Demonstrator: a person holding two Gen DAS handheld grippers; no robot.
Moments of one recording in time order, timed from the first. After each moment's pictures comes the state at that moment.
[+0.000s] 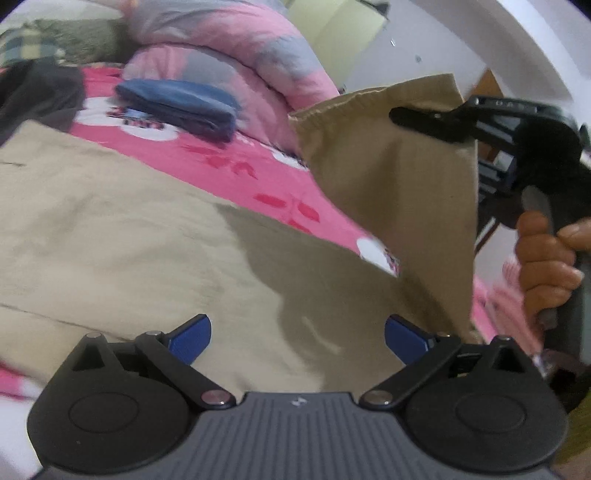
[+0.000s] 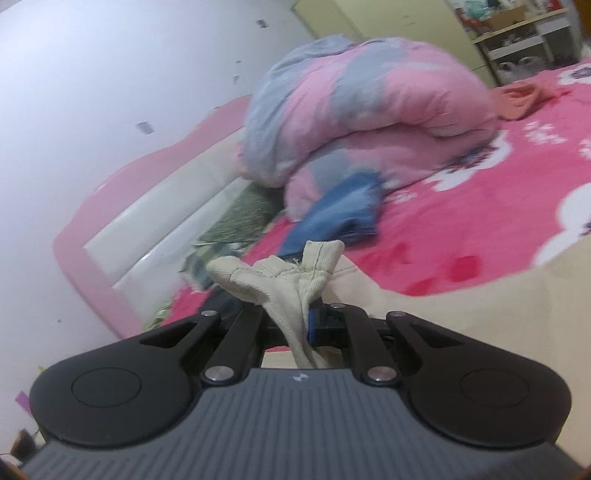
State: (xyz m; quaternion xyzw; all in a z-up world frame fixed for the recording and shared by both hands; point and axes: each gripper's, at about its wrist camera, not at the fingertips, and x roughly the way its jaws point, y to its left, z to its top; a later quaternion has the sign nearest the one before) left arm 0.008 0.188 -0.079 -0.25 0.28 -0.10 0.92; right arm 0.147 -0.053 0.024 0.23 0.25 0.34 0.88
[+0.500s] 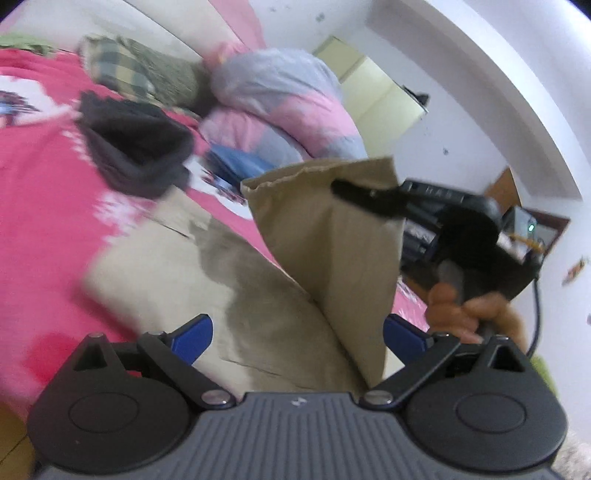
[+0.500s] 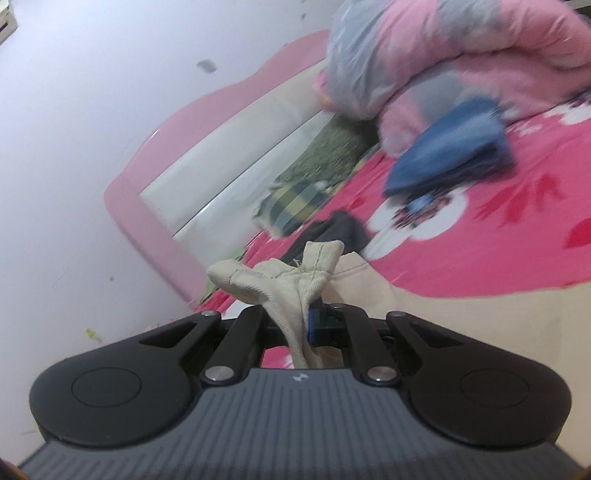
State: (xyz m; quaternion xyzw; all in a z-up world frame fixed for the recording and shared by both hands) left arm -0.090 0.315 -0.061 -0.34 0.18 -0.04 0.92; right arm 0.142 0.105 0.009 0.22 0.29 0.45 0.81
